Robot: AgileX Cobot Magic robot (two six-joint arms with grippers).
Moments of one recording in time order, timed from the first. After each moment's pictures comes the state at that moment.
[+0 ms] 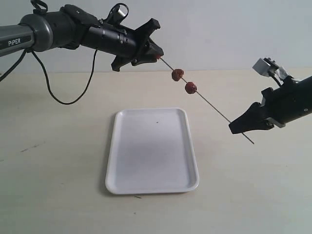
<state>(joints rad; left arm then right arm) -0.37 2.40 -2.07 -1.03 0.67 0.20 -0.25 1.91 -1.06 1.03 1.05 -1.38</state>
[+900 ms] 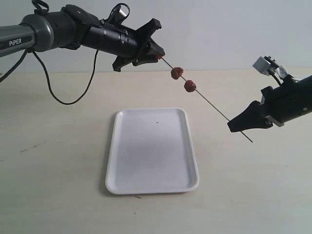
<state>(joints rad) -0.38 2.40 -2.07 -1.03 0.67 0.20 -0.25 1.91 -1.06 1.05 1.06 -1.38</state>
